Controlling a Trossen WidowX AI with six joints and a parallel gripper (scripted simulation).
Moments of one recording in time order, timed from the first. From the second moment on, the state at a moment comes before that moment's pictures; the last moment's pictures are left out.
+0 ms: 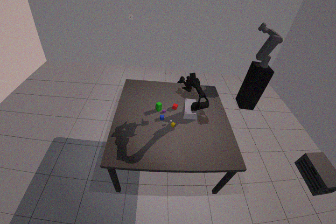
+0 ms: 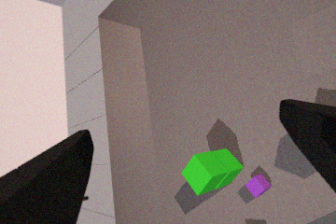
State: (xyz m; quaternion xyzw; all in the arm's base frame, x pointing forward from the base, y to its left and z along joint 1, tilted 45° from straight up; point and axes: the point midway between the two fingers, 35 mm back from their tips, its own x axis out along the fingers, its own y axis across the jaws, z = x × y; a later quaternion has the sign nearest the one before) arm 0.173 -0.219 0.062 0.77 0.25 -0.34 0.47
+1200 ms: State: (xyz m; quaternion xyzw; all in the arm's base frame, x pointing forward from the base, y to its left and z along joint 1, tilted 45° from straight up) arm 0.201 -0.093 -0.060 0.36 0.70 0.15 0.60
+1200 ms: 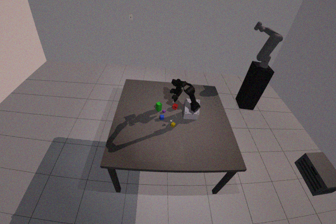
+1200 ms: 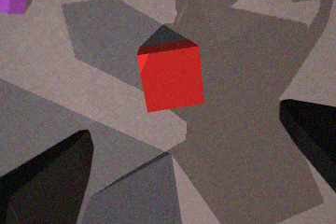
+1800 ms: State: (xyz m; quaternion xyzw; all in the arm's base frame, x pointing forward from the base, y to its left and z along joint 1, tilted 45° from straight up) arm 0.196 -0.050 -0.105 0.35 0.71 0.16 0.59
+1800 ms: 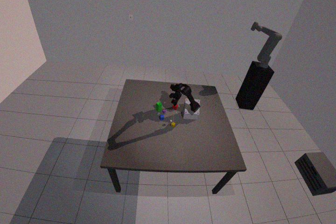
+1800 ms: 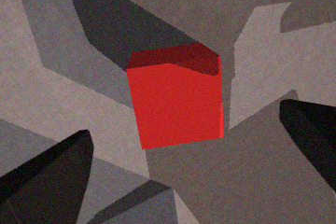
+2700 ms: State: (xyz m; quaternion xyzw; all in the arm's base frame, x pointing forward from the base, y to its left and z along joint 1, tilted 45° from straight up) arm 0.198 -0.024 -0.132 0.35 0.70 0.16 0.60
